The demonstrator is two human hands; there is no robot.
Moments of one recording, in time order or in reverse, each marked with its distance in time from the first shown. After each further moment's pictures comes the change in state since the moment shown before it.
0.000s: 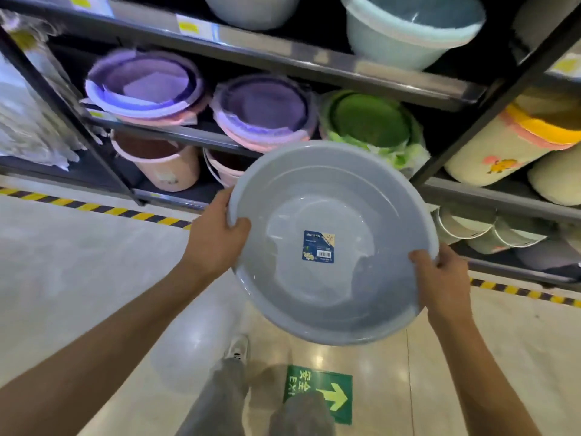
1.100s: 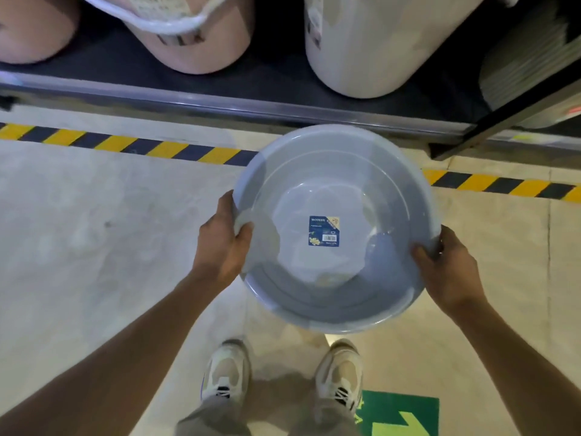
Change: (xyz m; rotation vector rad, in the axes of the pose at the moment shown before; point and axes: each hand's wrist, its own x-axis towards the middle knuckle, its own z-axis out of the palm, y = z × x) left_hand 0.192 -0.524 0.340 0.365 -0.205 -0.164; right_hand 0.234 0.445 0.377 -0.410 -0.365 0.095
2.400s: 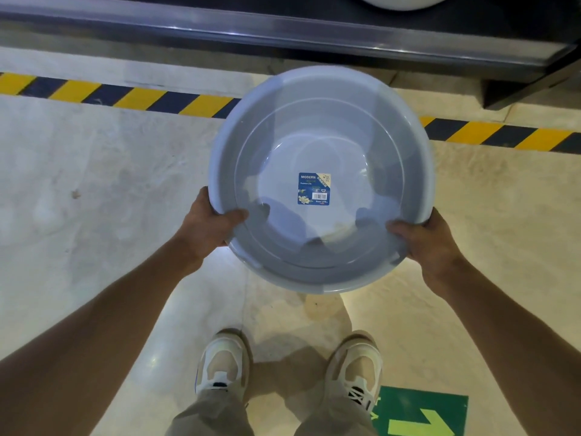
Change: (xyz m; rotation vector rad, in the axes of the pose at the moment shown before) left_hand 0.041 -0.088 0.044 -0.454 -0.266 -0.476; right_hand 0.060 0.038 0.114 0.639 -0.219 0.273
